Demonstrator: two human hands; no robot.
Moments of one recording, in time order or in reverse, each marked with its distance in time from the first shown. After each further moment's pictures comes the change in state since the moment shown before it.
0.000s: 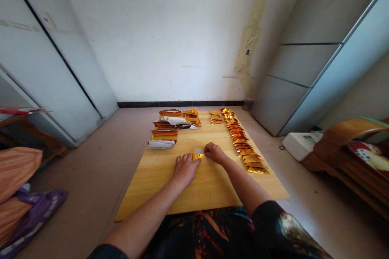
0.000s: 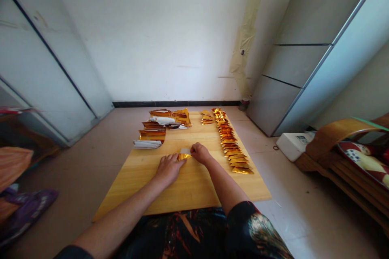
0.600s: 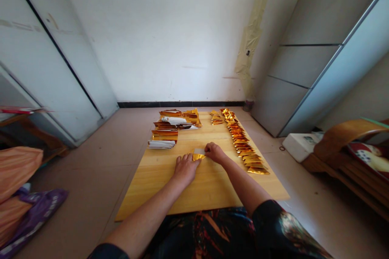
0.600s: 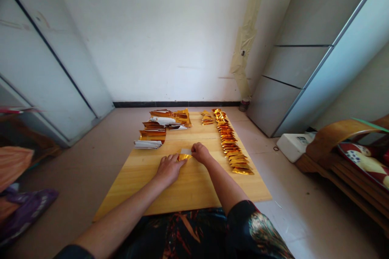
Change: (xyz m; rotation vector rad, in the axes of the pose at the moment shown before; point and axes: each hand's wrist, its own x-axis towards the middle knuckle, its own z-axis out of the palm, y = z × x) left_hand 0.000 0.000 -0.001 -0.043 -0.009 -0.006; right_hand 0.002 -0.004 -0.003 -0.041 0.002 0.092
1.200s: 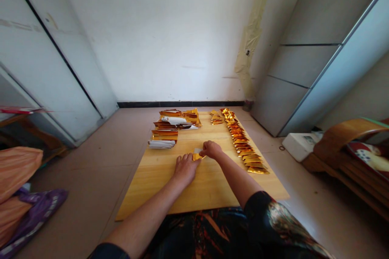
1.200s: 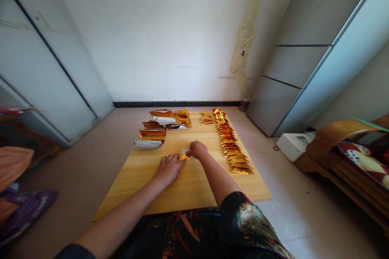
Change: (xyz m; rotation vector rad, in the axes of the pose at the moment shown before) left_hand 0.000 0.002 -0.003 0.001 -0.025 -0.007; right_hand 0.010 -0.028 -0.013 -0.237 -0.140 0.158
